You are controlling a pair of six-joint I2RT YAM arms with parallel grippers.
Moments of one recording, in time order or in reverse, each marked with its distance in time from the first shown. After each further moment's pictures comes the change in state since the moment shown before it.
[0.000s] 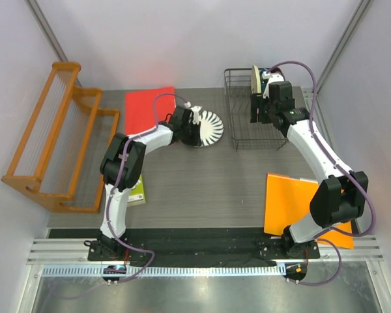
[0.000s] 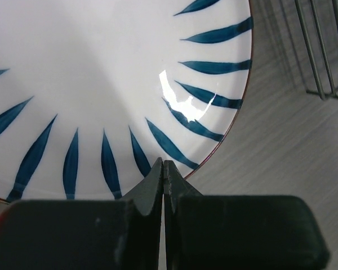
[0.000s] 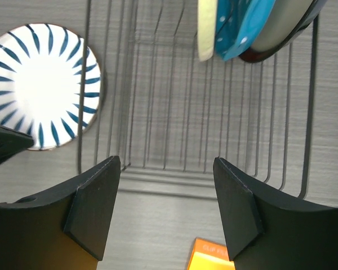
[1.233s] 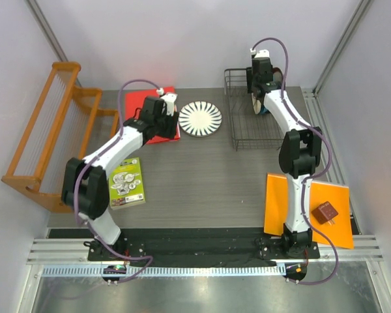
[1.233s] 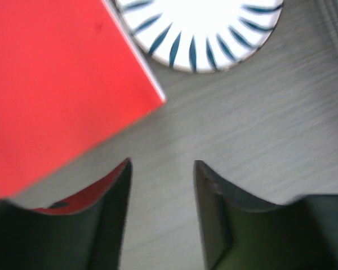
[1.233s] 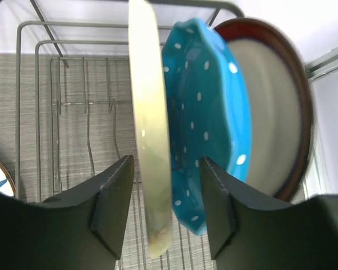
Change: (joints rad) left arm 0.100 -0.510 -0.241 -0.180 -0.258 0.203; right arm -0.026 0.665 0.671 0.104 0.263 -0.135
